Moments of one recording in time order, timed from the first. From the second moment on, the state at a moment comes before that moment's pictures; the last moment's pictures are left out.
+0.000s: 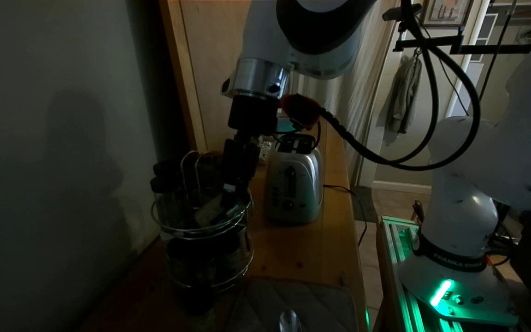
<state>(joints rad) 0.23 -0.43 0.06 -2.56 0.51 2.31 -0.11</state>
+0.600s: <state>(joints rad) 0.23 -0.43 0.06 -2.56 0.52 2.30 -0.06</state>
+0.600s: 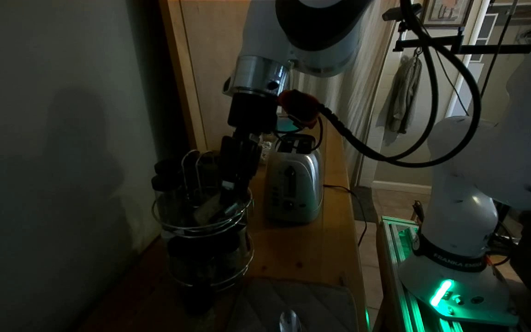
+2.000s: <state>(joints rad) 0.16 -0.46 0.09 -2.49 0.35 2.21 0.01</state>
